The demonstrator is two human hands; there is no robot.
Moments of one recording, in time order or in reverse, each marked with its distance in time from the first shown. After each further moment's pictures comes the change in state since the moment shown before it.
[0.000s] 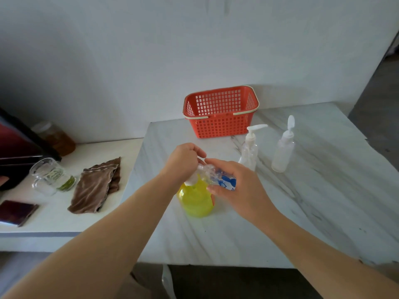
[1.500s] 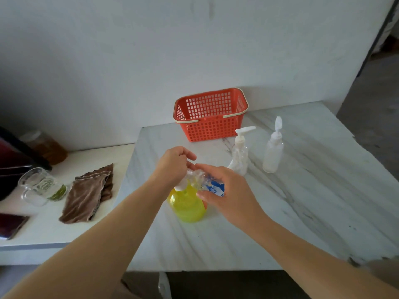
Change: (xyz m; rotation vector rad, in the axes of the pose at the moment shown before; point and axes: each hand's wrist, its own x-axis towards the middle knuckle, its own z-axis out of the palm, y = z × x) left_hand 0.002 -0.003 0.003 -0.020 0.024 0.007; right_hand -0.005 0.001 0.003 -0.005 -0.009 0.040
